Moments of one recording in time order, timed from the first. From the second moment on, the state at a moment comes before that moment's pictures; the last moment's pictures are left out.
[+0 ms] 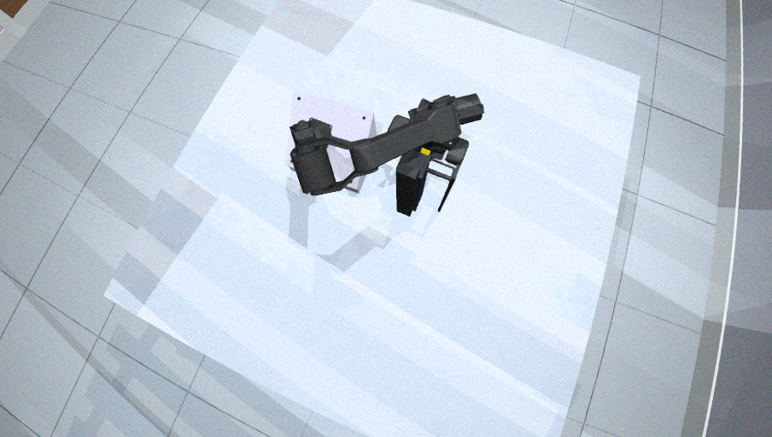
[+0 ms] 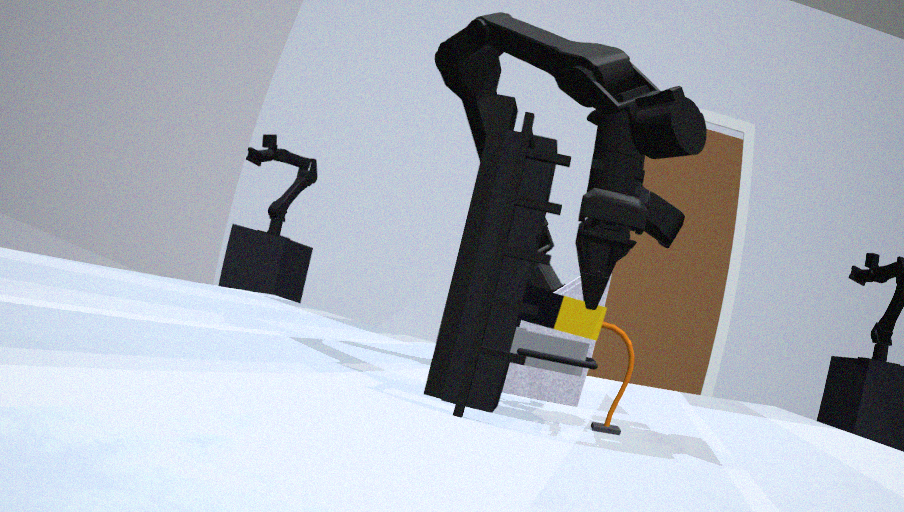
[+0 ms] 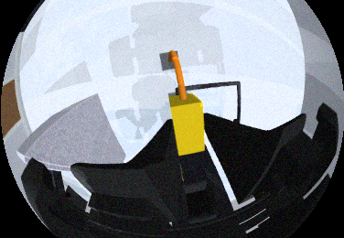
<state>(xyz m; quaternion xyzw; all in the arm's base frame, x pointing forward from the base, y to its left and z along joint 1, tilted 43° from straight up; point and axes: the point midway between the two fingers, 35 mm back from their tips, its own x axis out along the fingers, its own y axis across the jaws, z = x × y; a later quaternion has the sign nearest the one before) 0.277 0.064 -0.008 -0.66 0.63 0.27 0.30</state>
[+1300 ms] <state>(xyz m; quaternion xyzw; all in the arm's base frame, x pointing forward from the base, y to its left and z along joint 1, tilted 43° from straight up) 0.278 0.067 -0.018 -0.68 0.65 0.23 0.25</state>
